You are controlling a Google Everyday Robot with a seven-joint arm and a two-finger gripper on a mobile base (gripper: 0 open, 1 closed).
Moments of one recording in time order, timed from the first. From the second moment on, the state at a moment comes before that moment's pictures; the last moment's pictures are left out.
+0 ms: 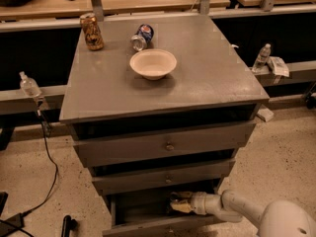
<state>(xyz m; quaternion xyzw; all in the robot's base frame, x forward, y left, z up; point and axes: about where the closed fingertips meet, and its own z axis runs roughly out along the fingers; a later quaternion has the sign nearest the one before) 0.540 -0.104 0.201 -0.37 0.76 0.39 0.37</state>
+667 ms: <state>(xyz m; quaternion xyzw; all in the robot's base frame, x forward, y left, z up) 0.510 -0.132 0.267 -0.37 0.69 0.46 0.43</state>
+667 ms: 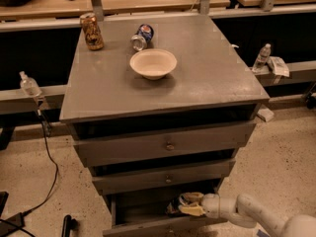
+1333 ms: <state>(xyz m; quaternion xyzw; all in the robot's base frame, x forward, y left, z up) 0.476 -0.170 0.326 -0.37 0.68 0.45 0.45</state>
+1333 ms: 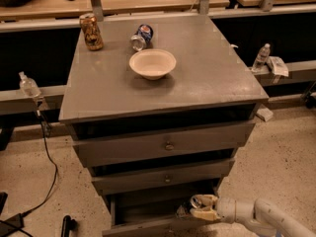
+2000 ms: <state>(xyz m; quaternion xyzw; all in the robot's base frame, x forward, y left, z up) 0.454 -0.222 0.395 -0.36 0.69 0.42 0.47</state>
